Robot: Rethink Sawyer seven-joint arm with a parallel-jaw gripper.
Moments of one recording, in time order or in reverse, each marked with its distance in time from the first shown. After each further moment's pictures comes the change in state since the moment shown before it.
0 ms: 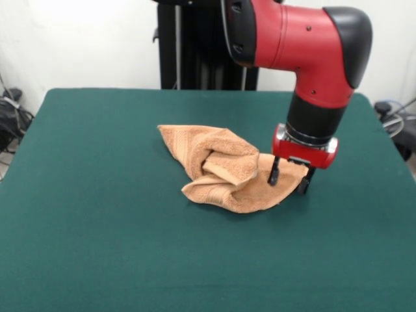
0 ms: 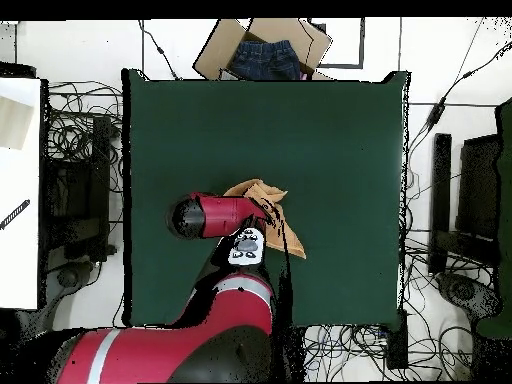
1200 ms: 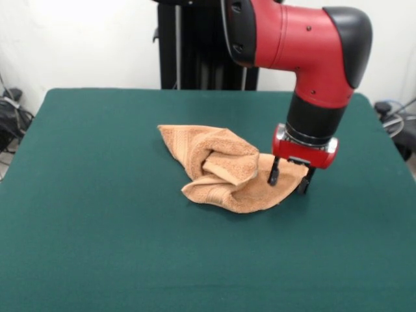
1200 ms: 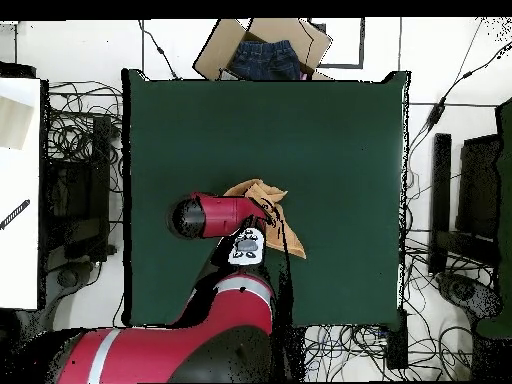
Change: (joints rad) arm 0.000 0.000 0.000 0.000 0.000 0.000 0.000
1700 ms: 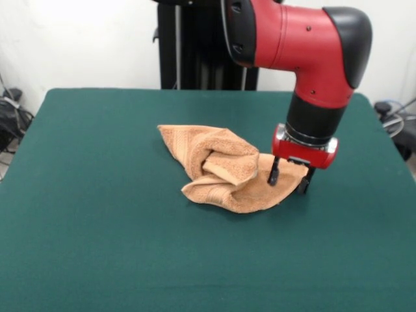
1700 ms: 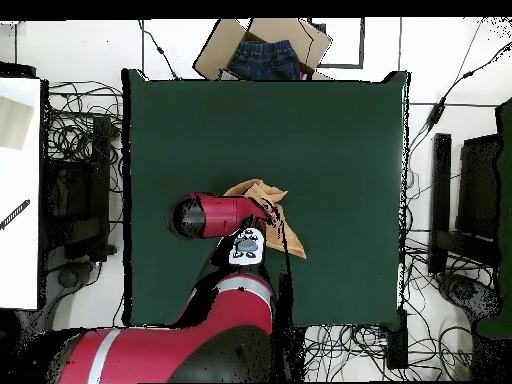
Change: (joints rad) arm 0.000 0.000 0.000 0.000 0.000 0.000 0.000
